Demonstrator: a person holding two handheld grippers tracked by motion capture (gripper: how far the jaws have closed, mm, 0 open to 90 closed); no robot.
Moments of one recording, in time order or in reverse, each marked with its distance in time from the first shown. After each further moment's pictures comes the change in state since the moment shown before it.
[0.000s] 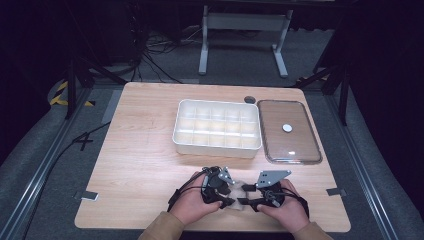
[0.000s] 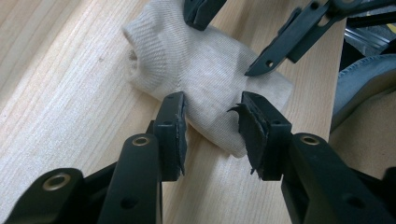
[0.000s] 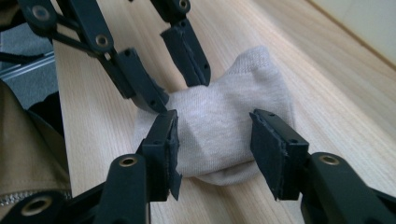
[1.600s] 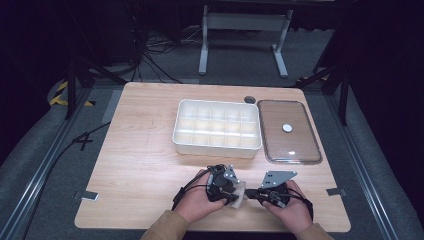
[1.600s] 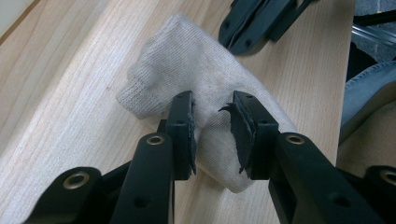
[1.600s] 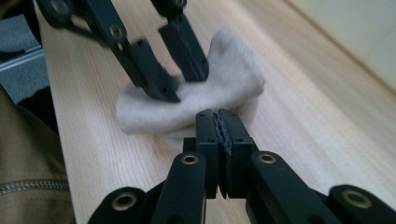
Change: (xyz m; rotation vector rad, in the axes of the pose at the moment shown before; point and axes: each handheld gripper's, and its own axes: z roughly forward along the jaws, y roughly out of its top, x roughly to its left) left arm -0.002 0.013 0.002 -0.011 0.041 0.040; right arm 0.001 -0.002 -0.016 0.013 -0.061 -0.003
